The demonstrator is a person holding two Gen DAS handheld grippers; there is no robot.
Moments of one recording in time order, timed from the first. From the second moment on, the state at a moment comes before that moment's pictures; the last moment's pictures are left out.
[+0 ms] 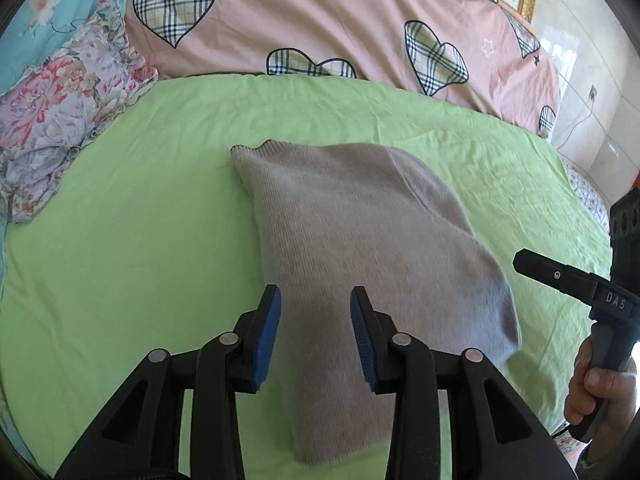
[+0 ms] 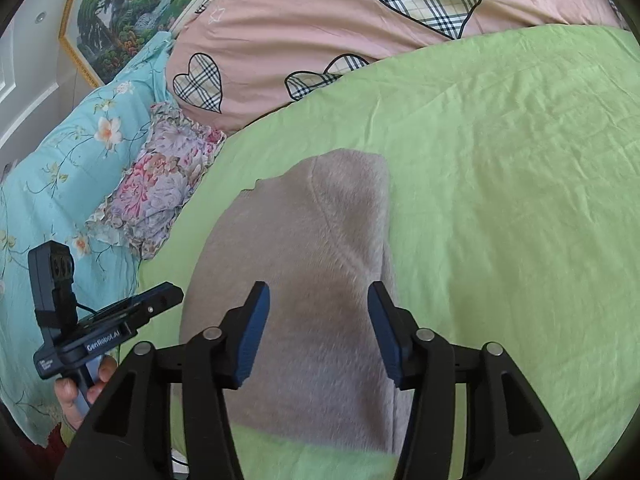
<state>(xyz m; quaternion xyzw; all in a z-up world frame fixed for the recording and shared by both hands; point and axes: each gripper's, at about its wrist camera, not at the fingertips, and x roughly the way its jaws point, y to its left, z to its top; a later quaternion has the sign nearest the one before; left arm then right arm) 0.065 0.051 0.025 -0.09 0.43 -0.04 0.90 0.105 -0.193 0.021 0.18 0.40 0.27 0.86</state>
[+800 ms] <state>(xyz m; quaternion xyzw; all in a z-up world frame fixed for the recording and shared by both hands) -0.034 0.038 -0.006 -0.05 0.45 0.01 0.89 0.001 -0.168 -0.003 0.05 0.40 0.26 0.88</state>
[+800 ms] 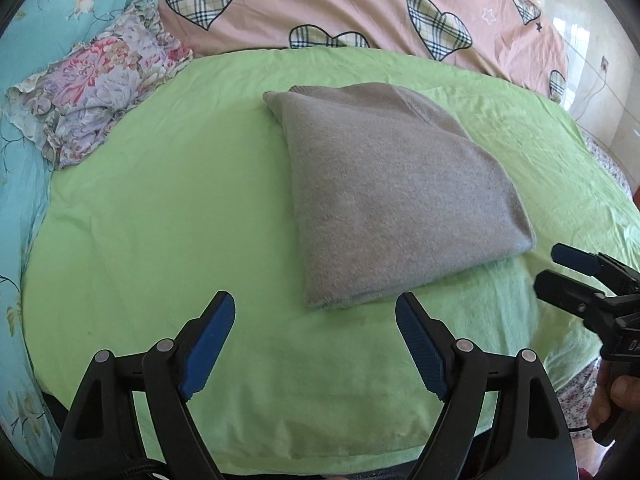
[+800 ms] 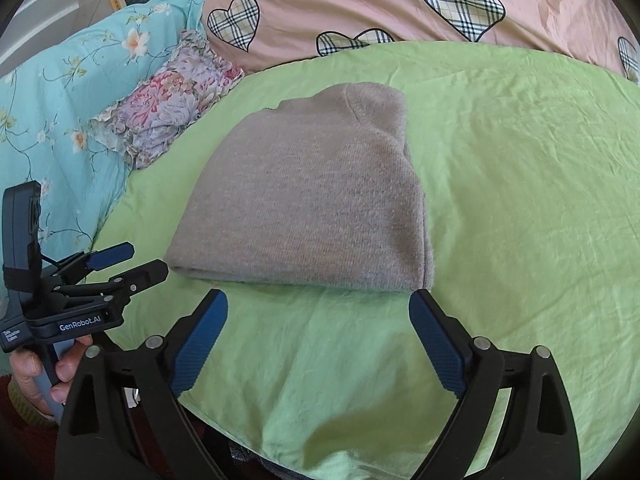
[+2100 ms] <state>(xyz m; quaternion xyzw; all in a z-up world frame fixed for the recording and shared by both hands) -0.004 0.043 0.002 0.03 0.44 0.05 0.89 0.031 -0.141 0.015 0.00 0.41 0.27 0.87</state>
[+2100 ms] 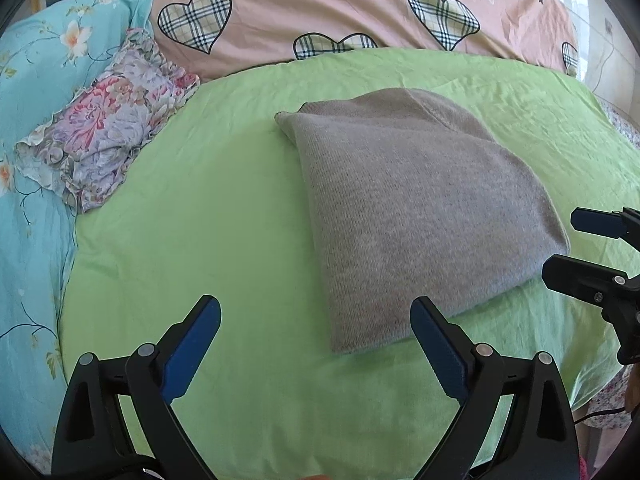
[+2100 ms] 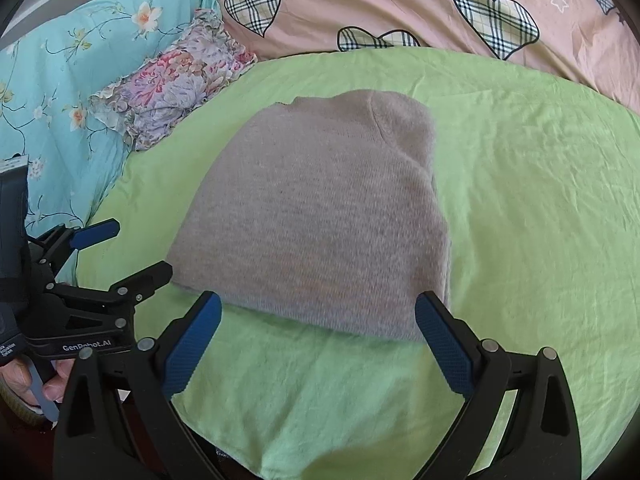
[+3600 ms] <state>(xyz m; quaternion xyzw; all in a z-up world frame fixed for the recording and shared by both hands) 0.021 0.042 0.008 0.02 0.44 0.05 0.90 0.065 -0.128 0.017 -0.01 0.42 0.28 0.86</state>
